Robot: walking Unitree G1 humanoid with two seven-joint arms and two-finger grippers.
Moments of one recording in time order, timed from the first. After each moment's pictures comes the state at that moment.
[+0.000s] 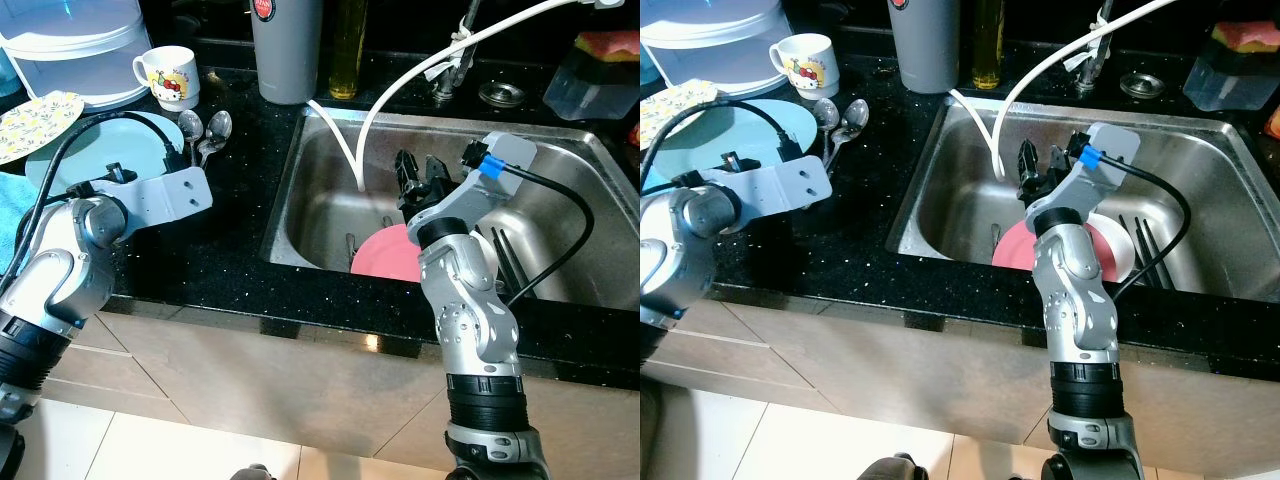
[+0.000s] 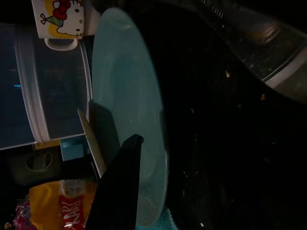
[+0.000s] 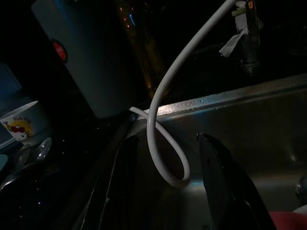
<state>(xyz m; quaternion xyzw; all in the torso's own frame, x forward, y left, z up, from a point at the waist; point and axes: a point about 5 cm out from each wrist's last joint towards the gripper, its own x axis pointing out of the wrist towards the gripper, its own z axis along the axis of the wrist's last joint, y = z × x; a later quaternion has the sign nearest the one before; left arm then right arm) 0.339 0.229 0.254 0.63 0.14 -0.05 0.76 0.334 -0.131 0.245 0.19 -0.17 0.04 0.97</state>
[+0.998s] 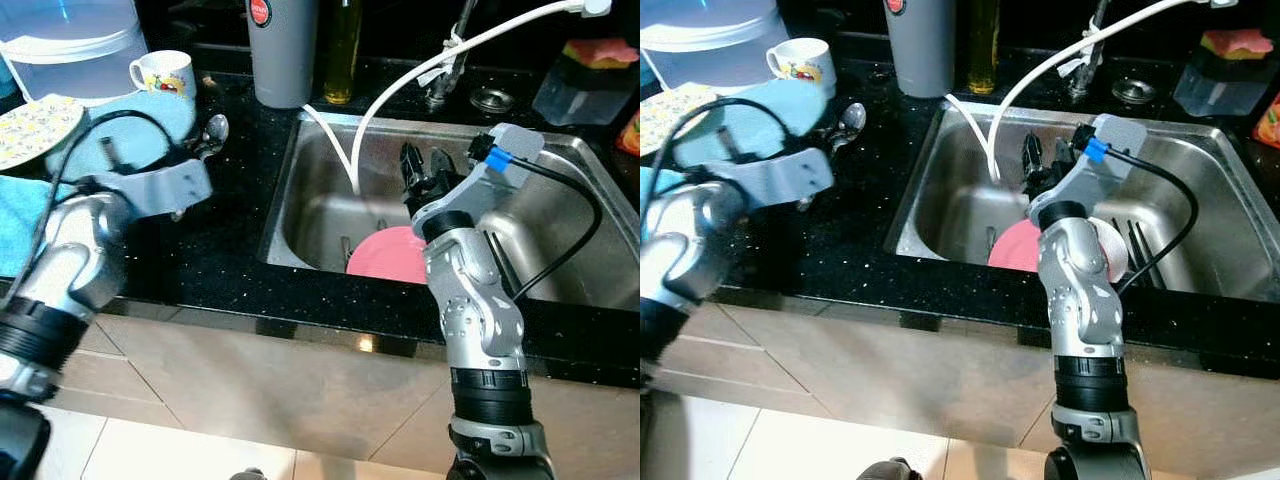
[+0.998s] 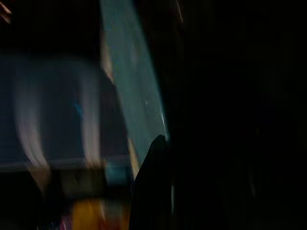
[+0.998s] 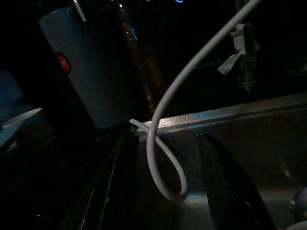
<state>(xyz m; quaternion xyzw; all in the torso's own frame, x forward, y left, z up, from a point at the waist) 0.364 0.206 0.262 0.66 -0.03 0.01 0.75 0.337 -0.133 0.256 0.18 -0.18 0.04 0.97</state>
